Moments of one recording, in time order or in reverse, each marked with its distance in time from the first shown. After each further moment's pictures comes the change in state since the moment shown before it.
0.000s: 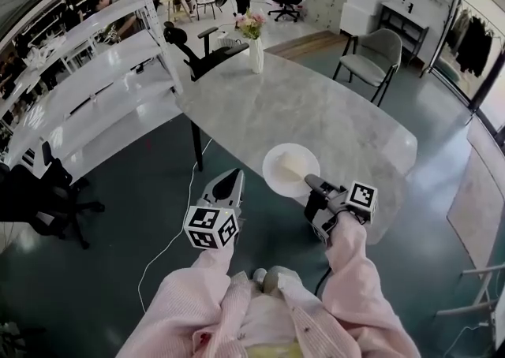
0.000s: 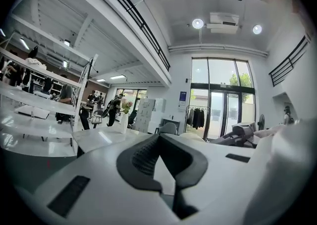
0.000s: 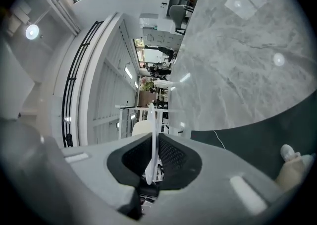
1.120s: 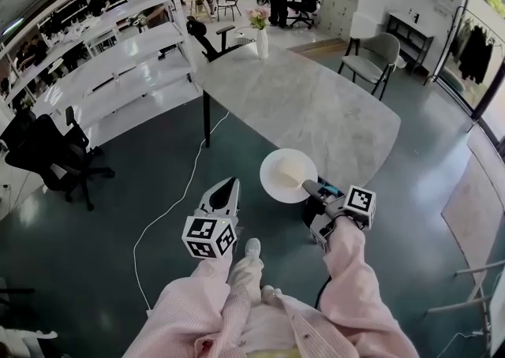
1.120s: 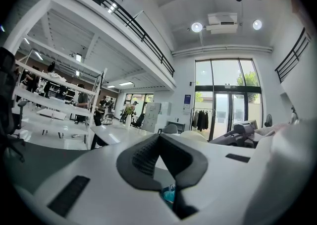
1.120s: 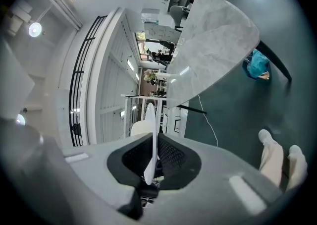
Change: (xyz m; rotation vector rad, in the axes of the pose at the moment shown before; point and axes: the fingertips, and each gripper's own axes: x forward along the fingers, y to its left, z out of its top) left arm -0.226 -0.174 -0.048 -0.009 -0.048 0.124; right arm -0.226 0.011 -0.142 -0.007 0.091 -0.030
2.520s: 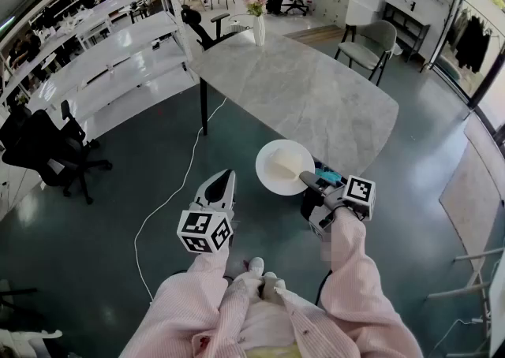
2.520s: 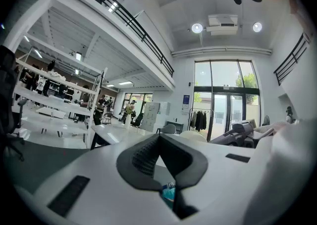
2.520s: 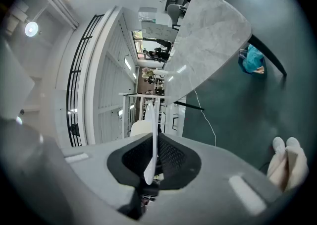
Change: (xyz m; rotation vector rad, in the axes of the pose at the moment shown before) left arm -0.021 0.012 0.008 -0.007 -0.001 -0.017; right arm 0.003 0.012 -0.028 0.019 0.018 -0.030
